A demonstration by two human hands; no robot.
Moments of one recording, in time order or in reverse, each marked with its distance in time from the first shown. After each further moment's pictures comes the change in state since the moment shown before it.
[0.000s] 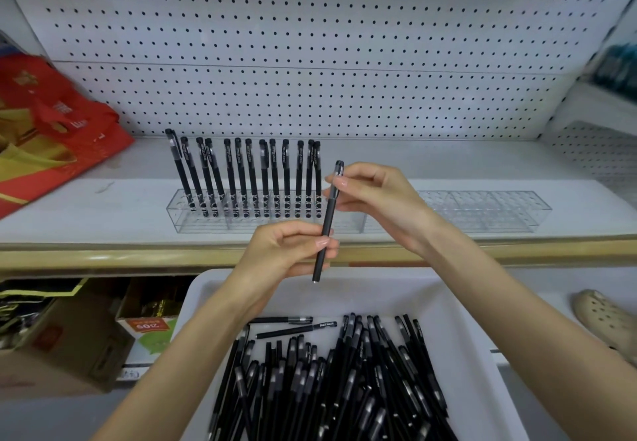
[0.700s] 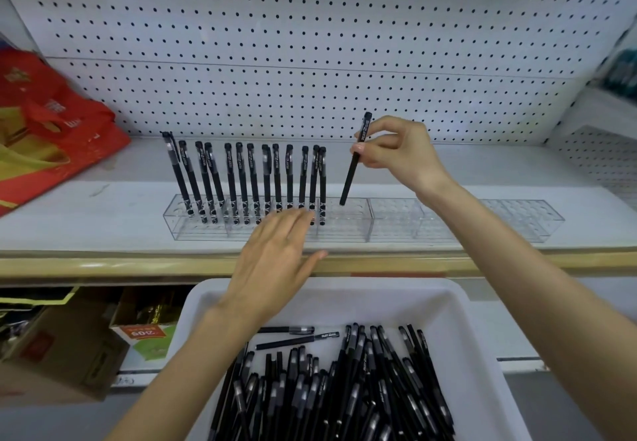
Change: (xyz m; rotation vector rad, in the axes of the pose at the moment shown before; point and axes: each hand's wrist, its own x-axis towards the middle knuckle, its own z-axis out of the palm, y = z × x) left_hand 0.032 -0.026 -0.025 1.561 0.186 0.509; right_hand 0.059 -0.018 -0.033 -0.367 0.221 -0.134
